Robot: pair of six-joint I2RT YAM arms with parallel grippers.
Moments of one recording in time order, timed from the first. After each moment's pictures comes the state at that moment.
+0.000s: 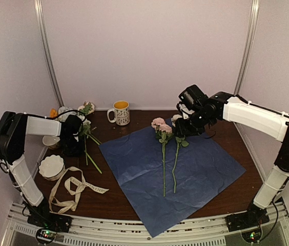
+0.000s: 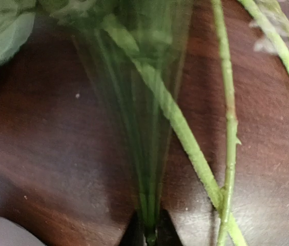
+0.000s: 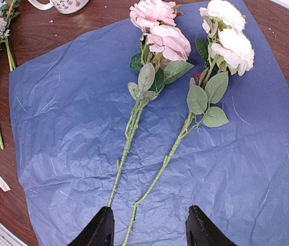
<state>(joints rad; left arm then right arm) -0.23 1.78 1.03 -0.52 -0.14 -0.39 0.70 1.69 1.52 -0.85 0.12 0.42</state>
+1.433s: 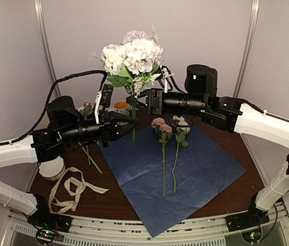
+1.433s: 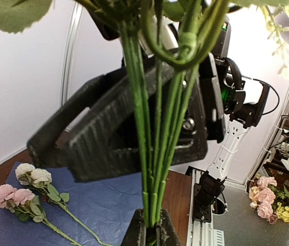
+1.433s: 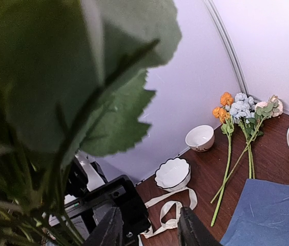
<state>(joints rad) -0.95 1.17 0.93 0.29 0.39 -0.25 0.97 1.53 1.49 -0.01 -0.34 0.48</state>
